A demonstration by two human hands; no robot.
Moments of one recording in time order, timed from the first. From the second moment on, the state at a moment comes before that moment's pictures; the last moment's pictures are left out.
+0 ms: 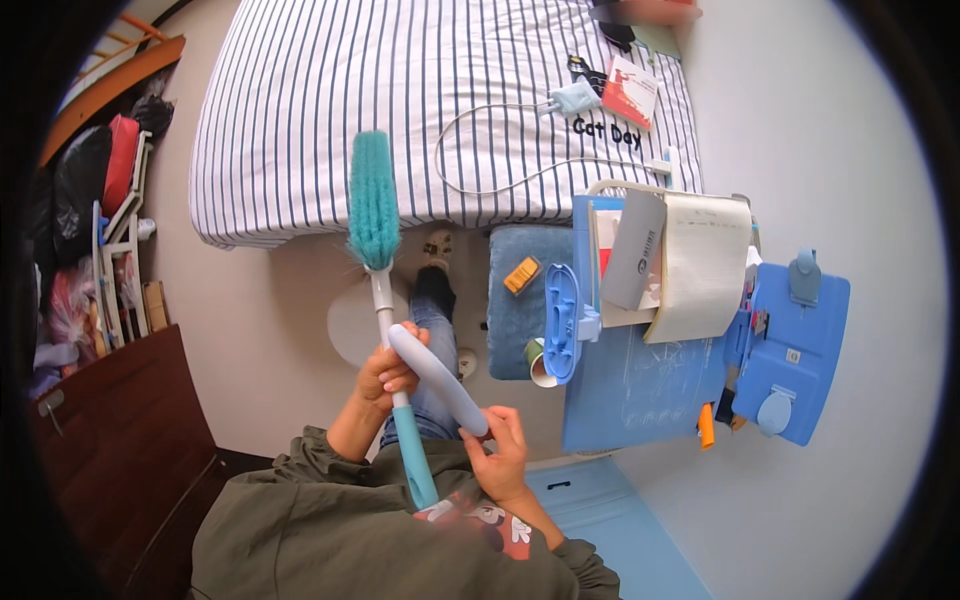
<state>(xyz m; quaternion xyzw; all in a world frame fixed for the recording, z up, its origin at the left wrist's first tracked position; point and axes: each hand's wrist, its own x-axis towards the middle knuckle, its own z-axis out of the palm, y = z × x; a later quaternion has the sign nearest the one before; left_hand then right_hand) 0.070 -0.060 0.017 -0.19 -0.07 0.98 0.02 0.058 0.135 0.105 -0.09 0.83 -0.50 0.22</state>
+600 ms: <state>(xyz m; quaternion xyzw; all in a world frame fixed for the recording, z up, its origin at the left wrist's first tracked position) 0.087 -0.134 0.060 -0.24 0.28 0.92 -0.09 0.058 0.039 0.101 -0.11 0.64 -0.50 0.58</state>
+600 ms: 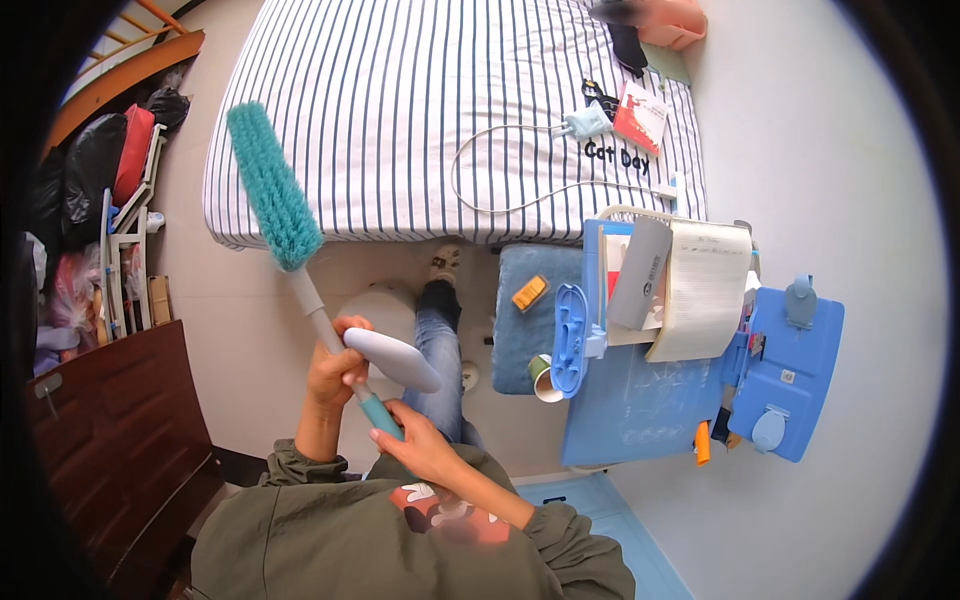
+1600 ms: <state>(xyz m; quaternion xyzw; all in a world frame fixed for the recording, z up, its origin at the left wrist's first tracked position) 0.050 -0.025 0.131 0.09 0.84 0.54 -0.06 0.036 0.173 0.152 0.11 0.68 -0.72 0.06</state>
